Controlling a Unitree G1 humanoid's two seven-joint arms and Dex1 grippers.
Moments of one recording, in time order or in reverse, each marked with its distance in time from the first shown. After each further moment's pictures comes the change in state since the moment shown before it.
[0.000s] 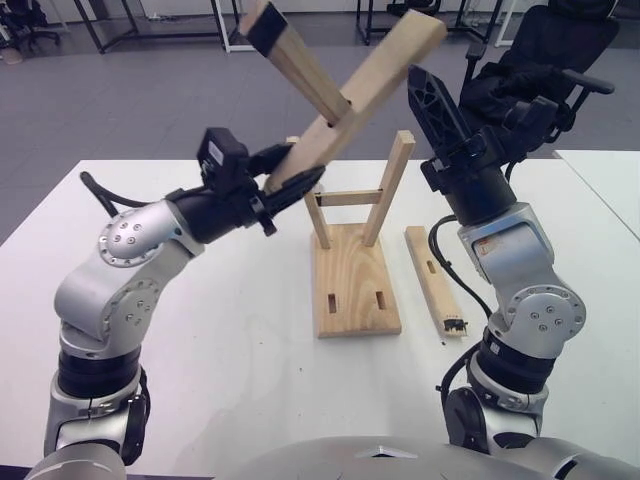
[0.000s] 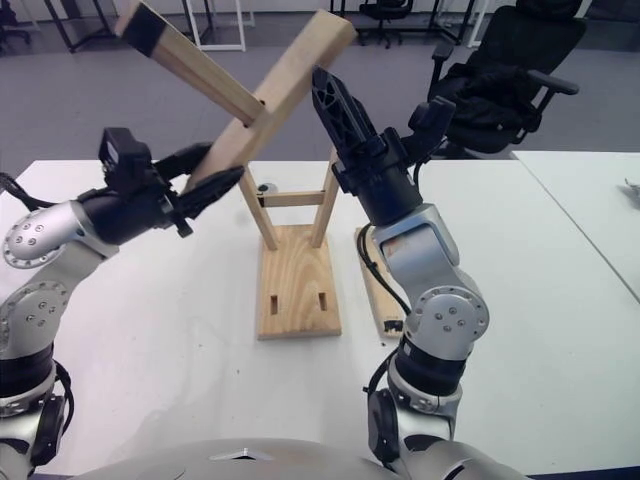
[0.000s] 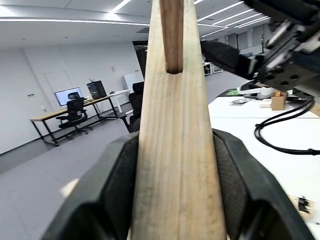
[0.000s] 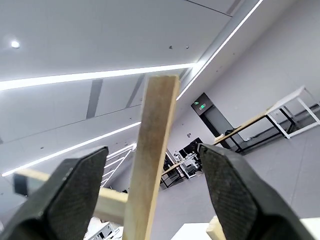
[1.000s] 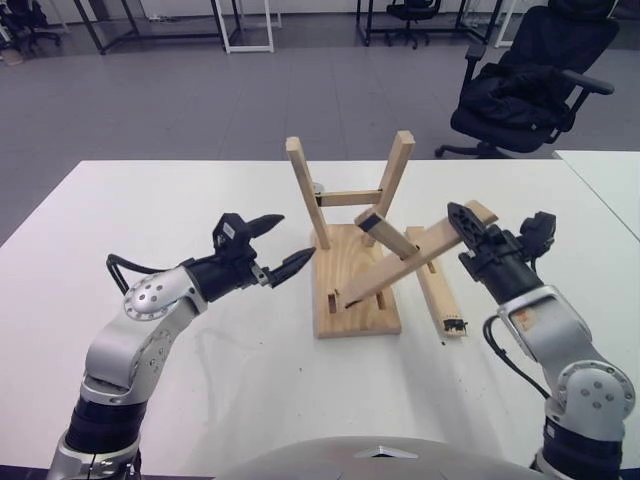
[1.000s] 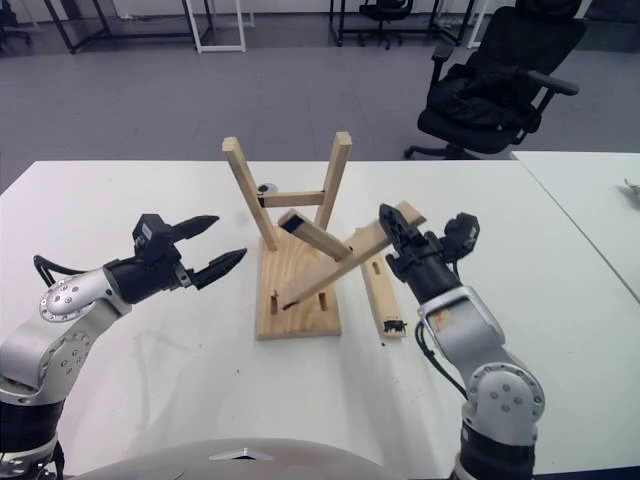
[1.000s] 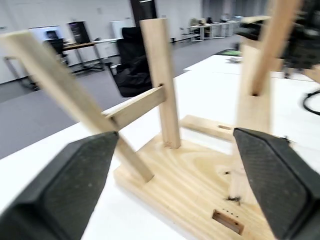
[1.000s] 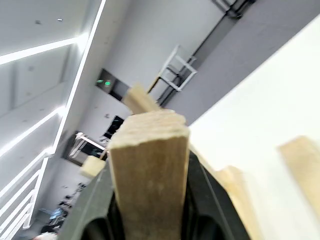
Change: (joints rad) left arm 0.348 -0.048 -0.003 0.123 0.167 -0.153 -0.073; right arm 0.509 -0.287 -0.038 -0.072 0.190 -0.054 -0.286
